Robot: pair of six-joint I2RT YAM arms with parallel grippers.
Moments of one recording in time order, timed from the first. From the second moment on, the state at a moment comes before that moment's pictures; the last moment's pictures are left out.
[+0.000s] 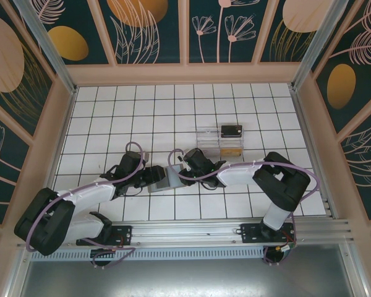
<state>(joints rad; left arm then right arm) -0.54 1.24 0.37 0.05 0.32 -0.86 0.95 1.70 0.76 0.04 -0.02 0.35</state>
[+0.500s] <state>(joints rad) -0.54 1.15 0.37 0.05 0.36 -0.86 0.95 1.71 0.77 0.06 -0.02 0.35</state>
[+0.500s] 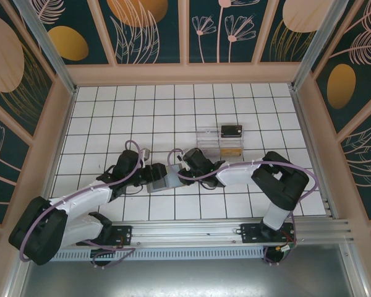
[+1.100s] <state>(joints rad) -0.54 1.16 0.39 -0.16 0.28 -0.84 0.95 1.72 0.77 0.07 -0.02 0.35</state>
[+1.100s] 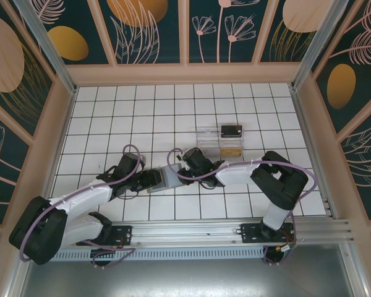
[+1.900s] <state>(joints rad) -0.54 1.13 0.41 -0.18 0.26 -0.83 0.95 1.73 0.78 0.07 -0.02 0.35</state>
